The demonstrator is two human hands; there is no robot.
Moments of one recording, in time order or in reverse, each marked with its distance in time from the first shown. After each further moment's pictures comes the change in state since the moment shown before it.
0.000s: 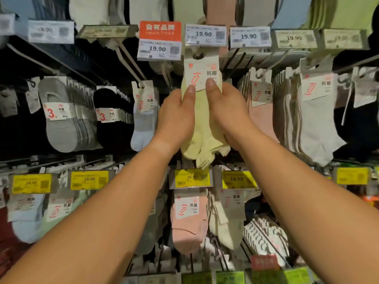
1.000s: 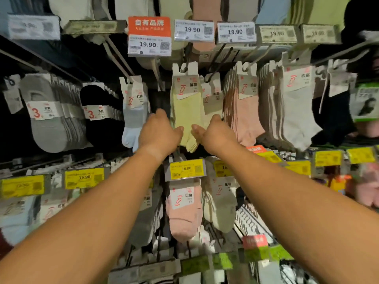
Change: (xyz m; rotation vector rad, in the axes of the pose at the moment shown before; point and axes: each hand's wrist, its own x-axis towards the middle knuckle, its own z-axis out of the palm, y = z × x) left_hand -0.004 -0.050 -0.013 0.734 -0.168 -0.073; right_hand -0.019 0.068 0.013 -0.643 -0.147 0.214
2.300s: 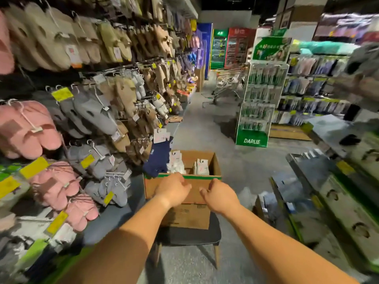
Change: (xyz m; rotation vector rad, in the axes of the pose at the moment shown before) left_hand -0.621 0.656 0.342 -0.370 -1.334 0.892; right_hand -0.553 0.628 -0.454 -0.470 0.134 1.288
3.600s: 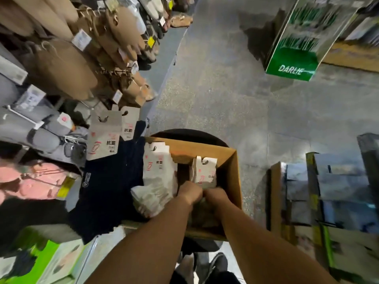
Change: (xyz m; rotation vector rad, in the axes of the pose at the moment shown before) left_hand 0.439 -0.036 0.225 -0.504 -0.513 -0.754; right_hand 0.437 0.104 0.173 0.819 -0.520 0.926
